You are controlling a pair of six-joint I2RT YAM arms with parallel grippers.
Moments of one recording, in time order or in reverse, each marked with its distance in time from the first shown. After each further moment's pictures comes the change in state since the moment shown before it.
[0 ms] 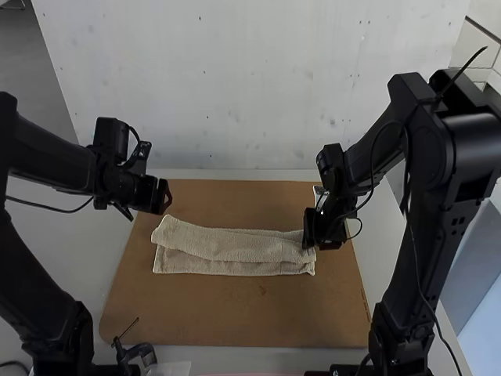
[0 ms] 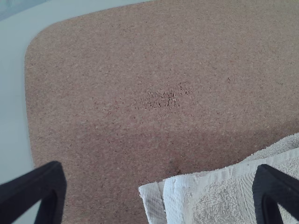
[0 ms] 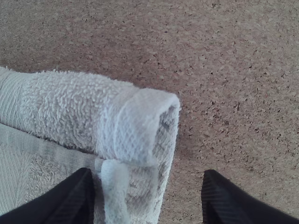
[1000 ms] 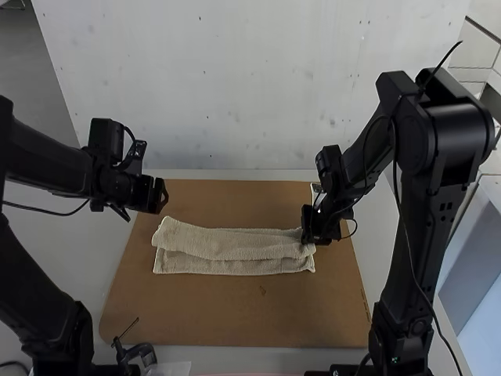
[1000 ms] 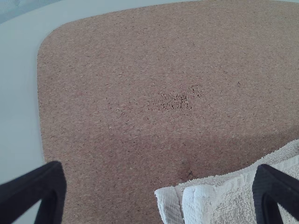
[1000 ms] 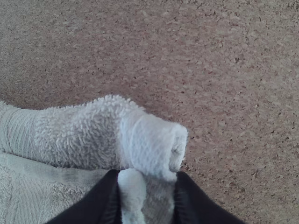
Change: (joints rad) left arm 0.027 -0.022 -0.018 0.024 0.000 0.000; right arm -0.014 0.103 0.026 0.141 -0.060 0.011
